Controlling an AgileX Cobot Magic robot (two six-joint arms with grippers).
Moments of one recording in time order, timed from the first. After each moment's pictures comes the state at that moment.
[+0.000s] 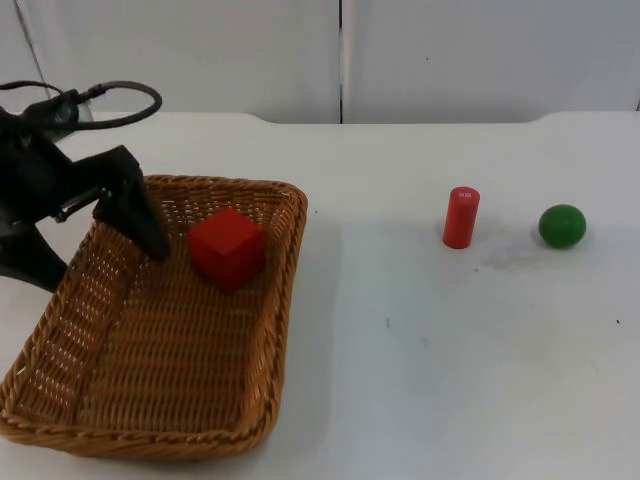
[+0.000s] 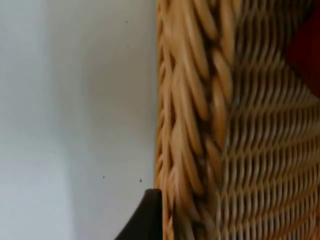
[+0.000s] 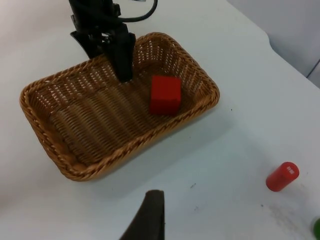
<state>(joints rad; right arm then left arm) 0.68 1.04 -1.07 0.14 0.77 -0.36 0.06 2.06 -1.25 -0.63 0.97 0.47</state>
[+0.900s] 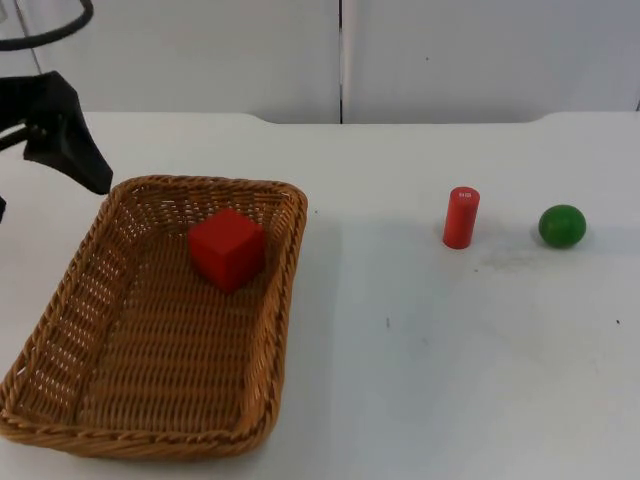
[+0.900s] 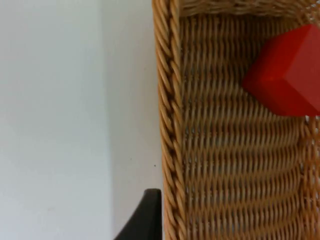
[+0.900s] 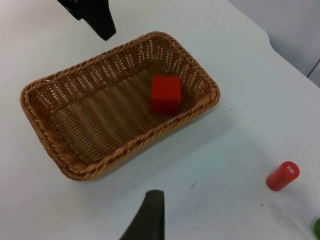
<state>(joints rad) 0.68 1.04 -1.07 0.14 0.77 -0.36 0.06 1.63 -1.00 -0.56 0.77 0.43</state>
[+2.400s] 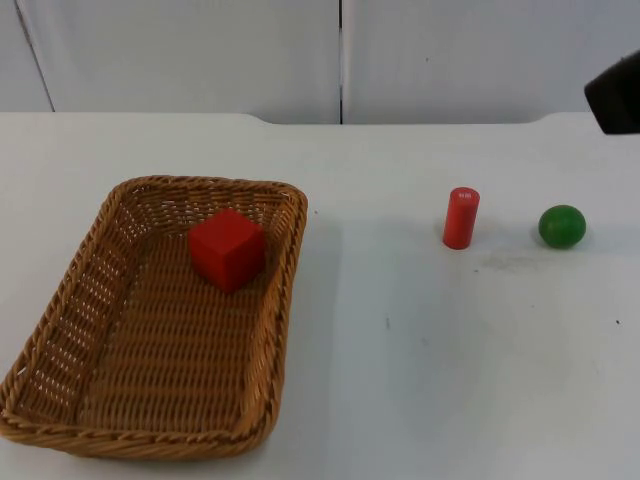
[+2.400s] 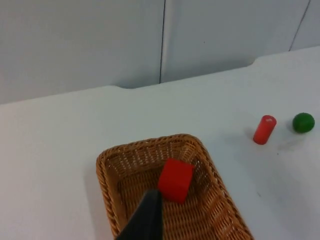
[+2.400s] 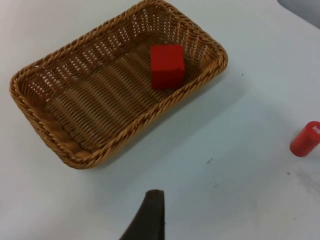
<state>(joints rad) 0.68 1.04 -0.88 0.14 0.61 -0.25 -0.05 0.53 -0.74 -0.47 0.81 0.39</state>
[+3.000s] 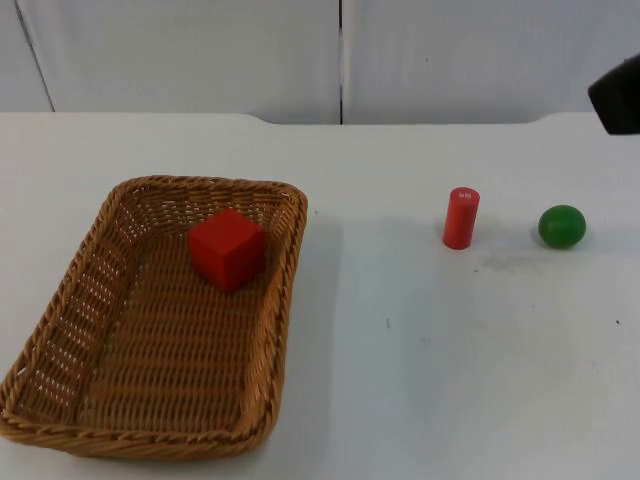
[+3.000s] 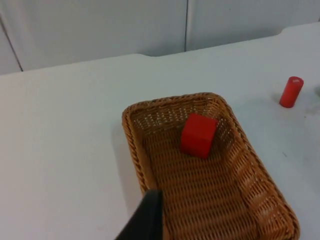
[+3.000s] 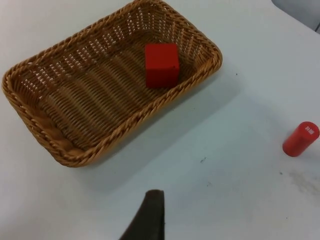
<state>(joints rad) 0.68 1.04 -0.88 0.11 0.61 -0.24 -0.05 0.22 -0.59 -0.31 0.91 0.27</state>
